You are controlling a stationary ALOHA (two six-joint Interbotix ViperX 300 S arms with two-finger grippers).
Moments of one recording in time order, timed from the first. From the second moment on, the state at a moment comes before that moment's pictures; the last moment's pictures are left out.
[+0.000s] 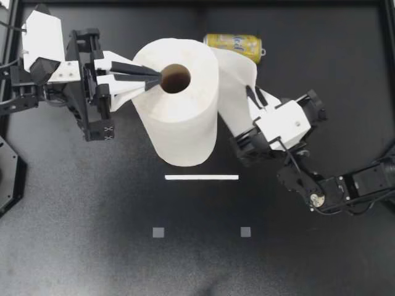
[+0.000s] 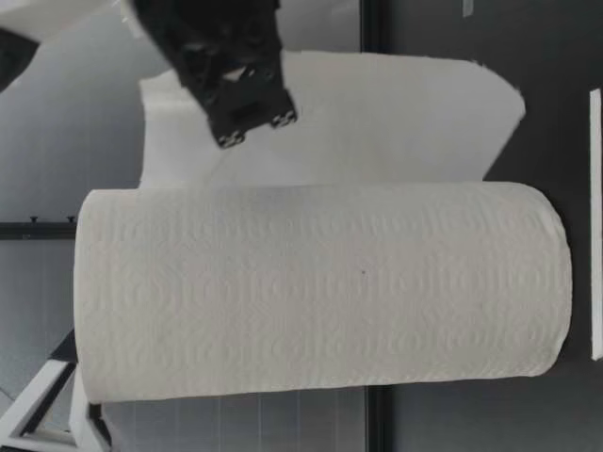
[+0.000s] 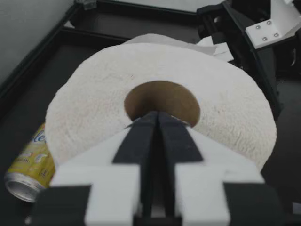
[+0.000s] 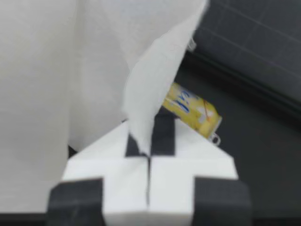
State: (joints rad) left arm 0.21 -0.45 0.82 -0.07 -0.06 0.03; right arm 0.24 0.08 0.67 -1.49 1.29 2.01
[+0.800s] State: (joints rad) left arm 0.22 -0.46 0.83 -0.08 -0.03 0.01; right arm 0.18 0.04 1.04 -1.27 1.35 2.13
